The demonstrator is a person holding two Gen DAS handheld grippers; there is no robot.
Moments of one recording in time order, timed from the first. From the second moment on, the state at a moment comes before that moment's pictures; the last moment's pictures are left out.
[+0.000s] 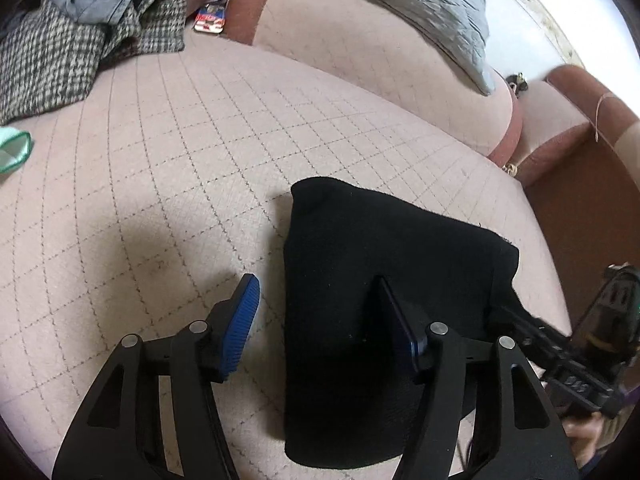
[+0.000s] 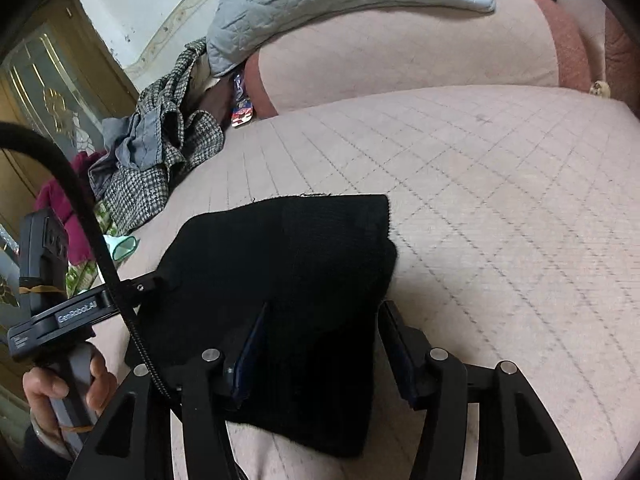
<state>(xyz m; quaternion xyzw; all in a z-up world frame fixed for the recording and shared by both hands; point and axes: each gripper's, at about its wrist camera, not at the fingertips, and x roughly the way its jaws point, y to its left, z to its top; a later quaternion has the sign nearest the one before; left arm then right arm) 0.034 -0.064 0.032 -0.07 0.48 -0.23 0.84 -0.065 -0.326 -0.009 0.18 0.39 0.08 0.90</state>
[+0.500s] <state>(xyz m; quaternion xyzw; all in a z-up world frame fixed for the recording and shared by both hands) -0.037 -0.085 0.063 0.00 0.44 -0.21 0.87 -0.120 -0.308 0.037 0.12 0.35 0.05 0.93</state>
